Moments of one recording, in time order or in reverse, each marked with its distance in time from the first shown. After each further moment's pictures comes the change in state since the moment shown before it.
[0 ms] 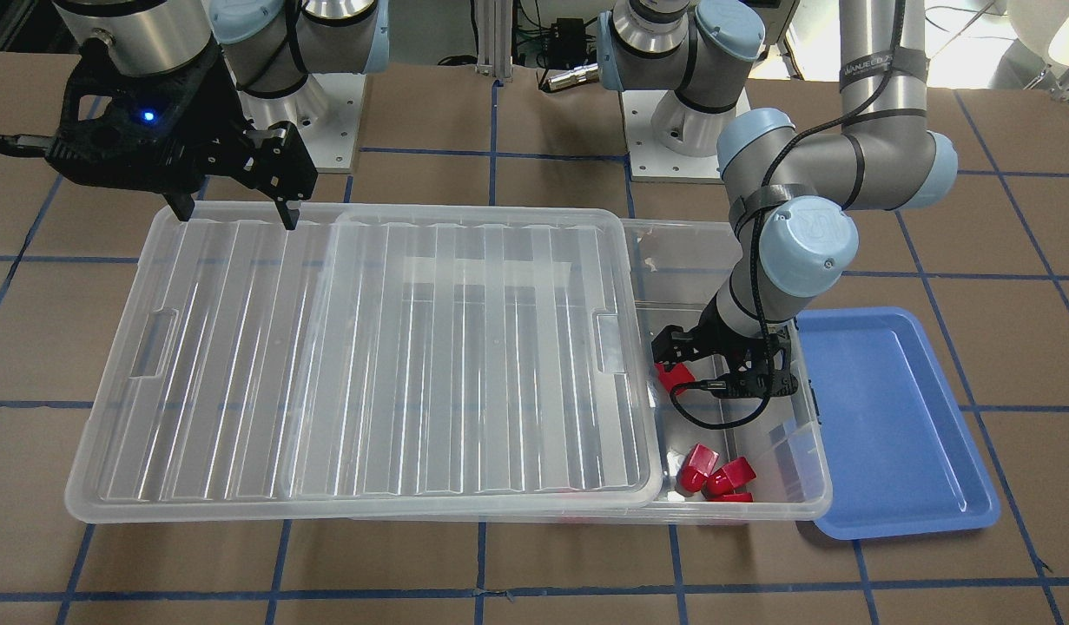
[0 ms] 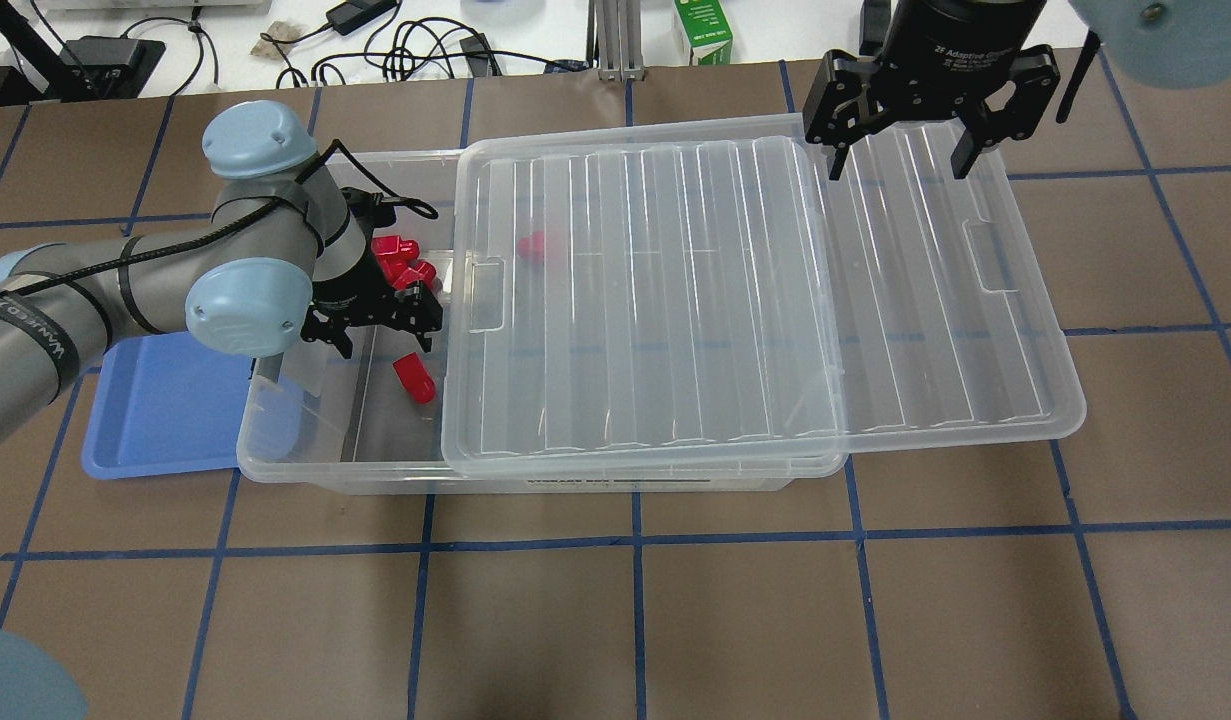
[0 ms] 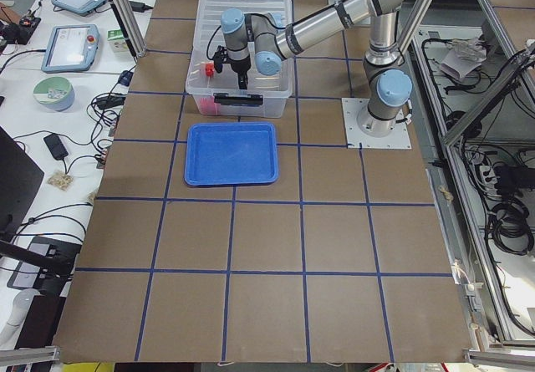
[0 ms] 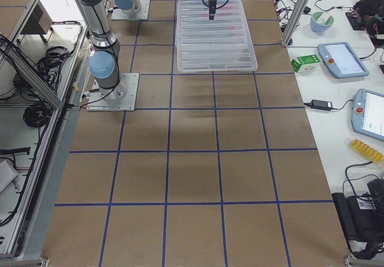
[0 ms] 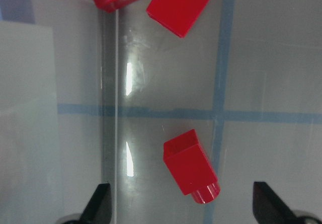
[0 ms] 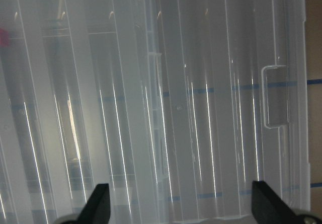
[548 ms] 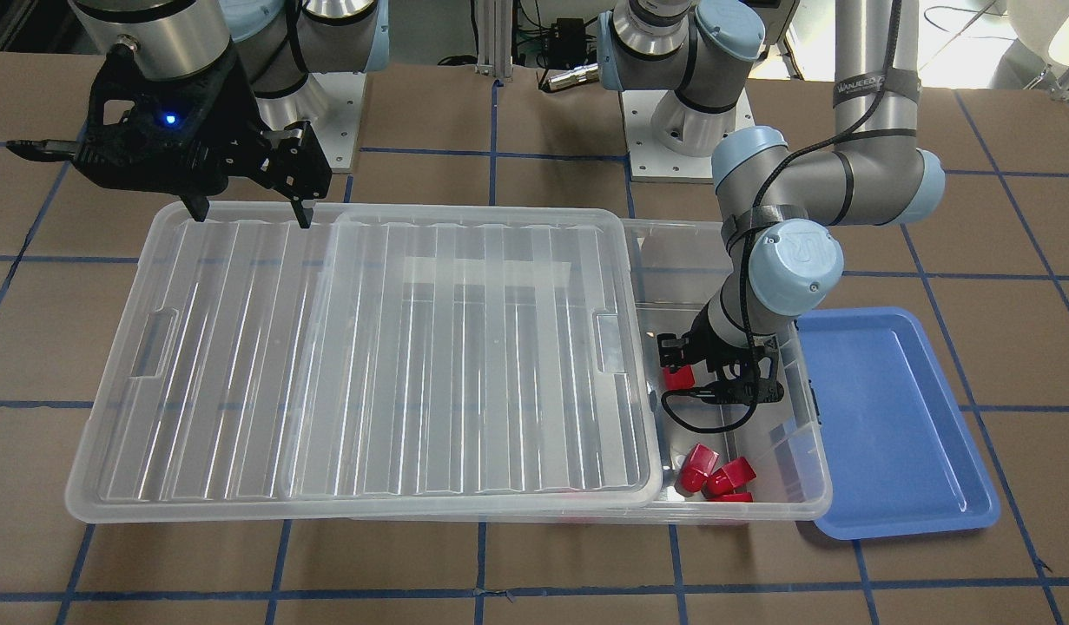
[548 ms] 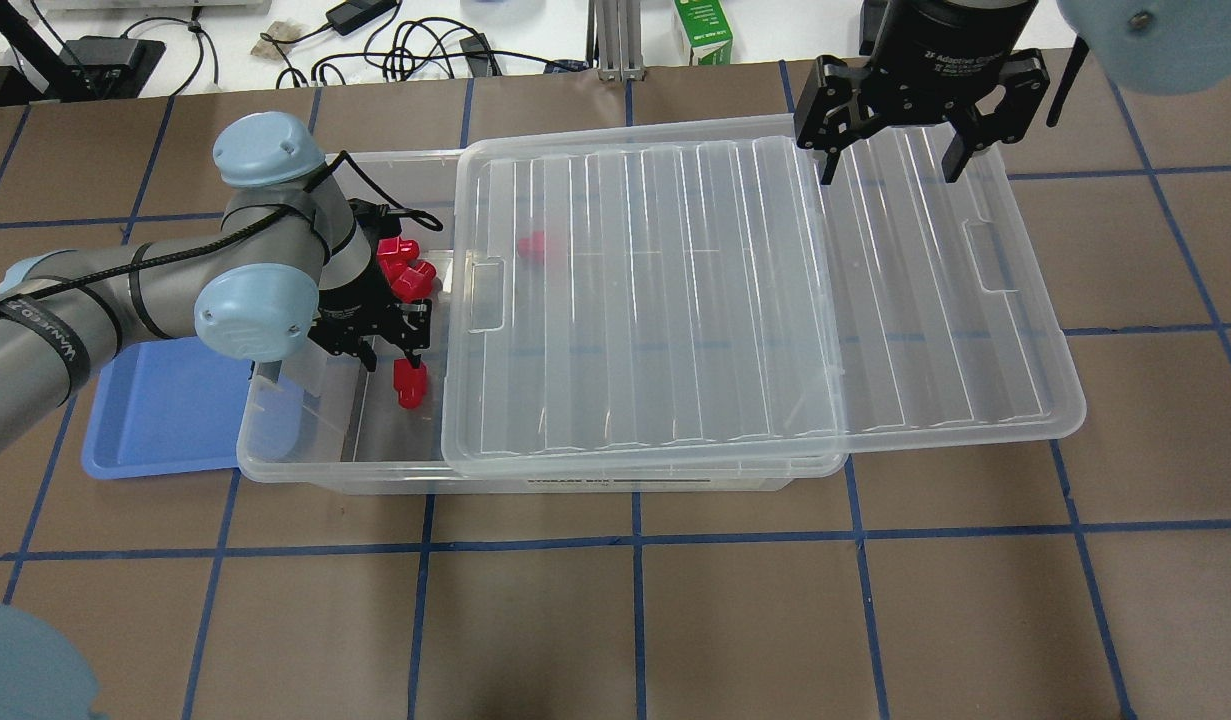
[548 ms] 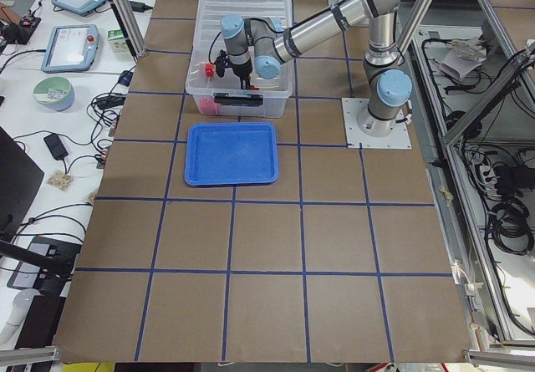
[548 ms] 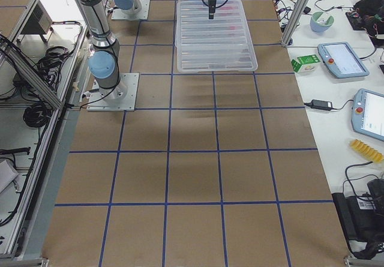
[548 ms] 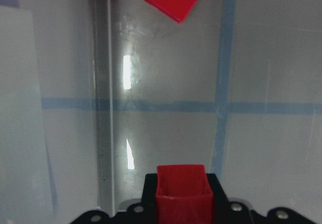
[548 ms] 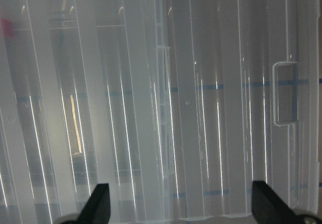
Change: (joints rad) left arm -0.001 -0.044 -0.020 0.005 0.000 0.002; right arm 0.026 0.002 0.013 -0.001 0.003 -0.003
